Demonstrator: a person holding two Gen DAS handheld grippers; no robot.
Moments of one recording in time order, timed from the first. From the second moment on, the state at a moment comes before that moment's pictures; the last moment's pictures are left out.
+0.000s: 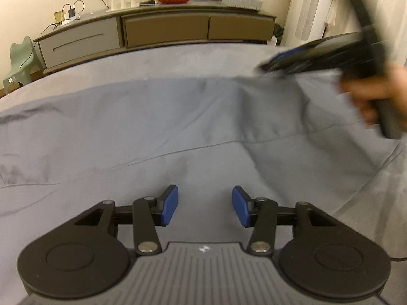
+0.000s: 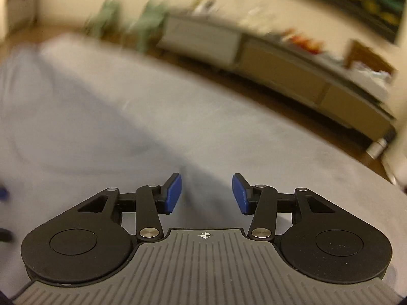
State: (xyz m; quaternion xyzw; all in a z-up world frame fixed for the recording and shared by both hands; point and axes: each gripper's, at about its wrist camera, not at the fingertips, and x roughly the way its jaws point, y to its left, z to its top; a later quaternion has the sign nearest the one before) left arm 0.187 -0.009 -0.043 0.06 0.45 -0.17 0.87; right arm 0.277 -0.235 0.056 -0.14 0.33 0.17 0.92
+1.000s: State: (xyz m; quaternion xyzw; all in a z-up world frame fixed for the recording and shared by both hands) left arm 0.219 0.160 -0.037 -0.07 0.44 -0.04 0.89; right arm 0.134 -0.462 0.031 -0.07 0.40 -0.02 0.91
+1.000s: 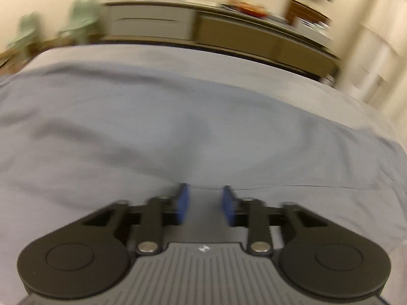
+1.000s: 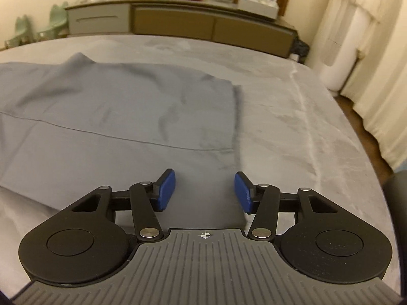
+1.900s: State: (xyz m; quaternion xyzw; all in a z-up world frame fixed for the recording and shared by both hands) left arm 0.076 0.405 -0.025 -0.16 0.41 0.22 0.87; right arm 0.144 -0.332 0.026 -0.05 0.40 0.07 0.91
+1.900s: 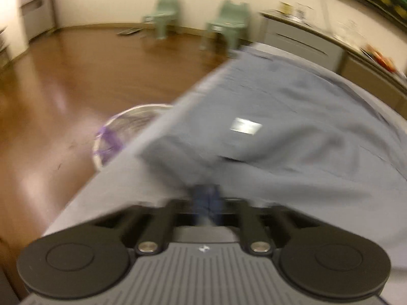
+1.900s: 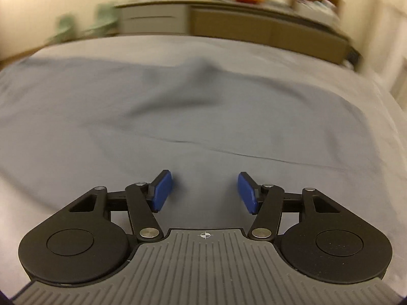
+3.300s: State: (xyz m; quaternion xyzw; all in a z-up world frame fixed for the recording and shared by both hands) left arm 0.181 -0.017 -0.007 0.00 0.38 -0.11 0.92; right arm 0.101 -0.254 0.014 -0.27 0.32 0.07 0.90
